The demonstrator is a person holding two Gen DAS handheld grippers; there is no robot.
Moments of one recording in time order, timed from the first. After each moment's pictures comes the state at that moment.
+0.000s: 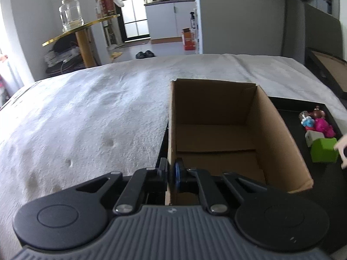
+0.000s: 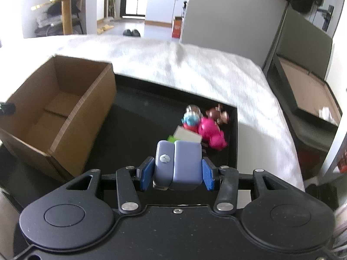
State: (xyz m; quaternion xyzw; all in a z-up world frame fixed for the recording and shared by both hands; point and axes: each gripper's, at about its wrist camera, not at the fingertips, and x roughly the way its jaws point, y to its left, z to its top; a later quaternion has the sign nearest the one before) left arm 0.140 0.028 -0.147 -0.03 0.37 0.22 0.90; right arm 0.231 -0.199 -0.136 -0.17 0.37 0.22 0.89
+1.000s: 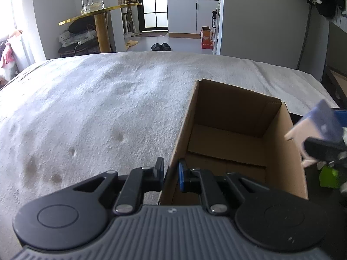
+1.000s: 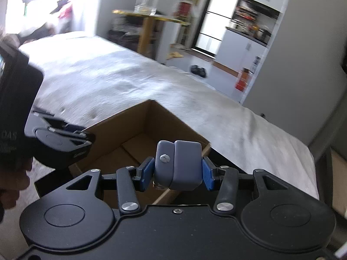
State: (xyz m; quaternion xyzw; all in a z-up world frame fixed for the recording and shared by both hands) left arm 0.147 0.051 -0.148 -0.09 0.37 0.27 0.88; right arm 0.208 -0.077 -0.094 -0.27 0.24 0.40 0.84
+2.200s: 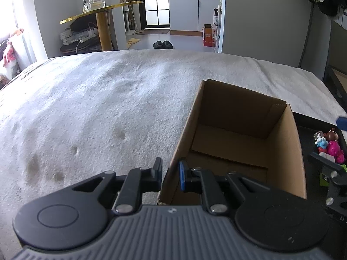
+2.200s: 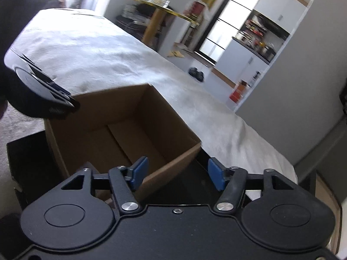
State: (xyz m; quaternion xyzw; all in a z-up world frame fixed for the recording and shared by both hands) left arm 0.147 0.054 -0.144 -0.09 0.38 0.27 0.88; right arm 0.197 -0.092 -0.116 -0.35 0.20 0.38 0.84
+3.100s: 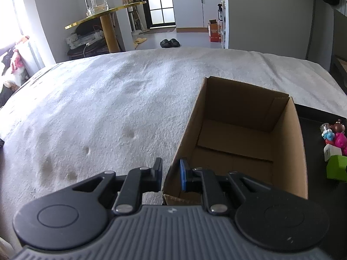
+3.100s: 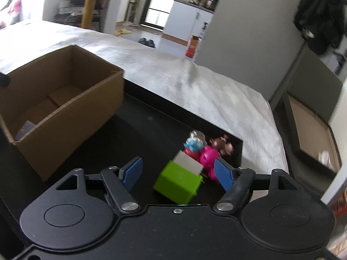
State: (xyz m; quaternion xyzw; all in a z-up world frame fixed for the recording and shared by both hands) left arm 0.146 0.040 -0.138 -0.06 0.40 0.30 0.87; right arm 0.229 -0.183 -0.145 -0.25 0.30 0.25 0.89
